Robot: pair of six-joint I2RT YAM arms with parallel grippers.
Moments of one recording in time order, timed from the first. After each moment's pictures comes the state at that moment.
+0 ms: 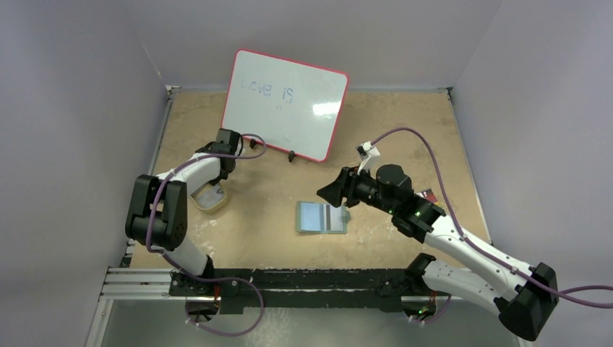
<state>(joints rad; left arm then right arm) -0.20 1.63 0.95 -0.47 -0.61 0.56 0.76 0.90 0.68 -0.10 -0.14 0.65</state>
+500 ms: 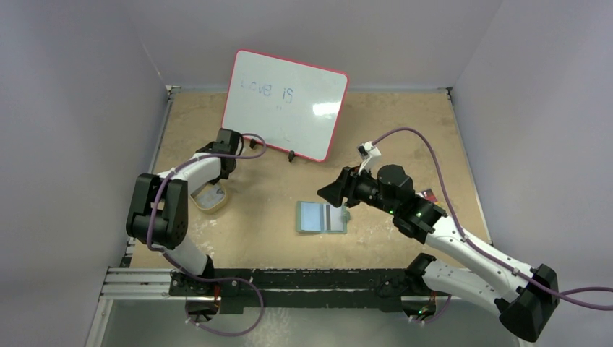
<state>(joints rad) -0.20 1.64 0.95 -0.43 -0.65 0.57 0.76 0.89 0.68 -0.10 -0.14 0.65</state>
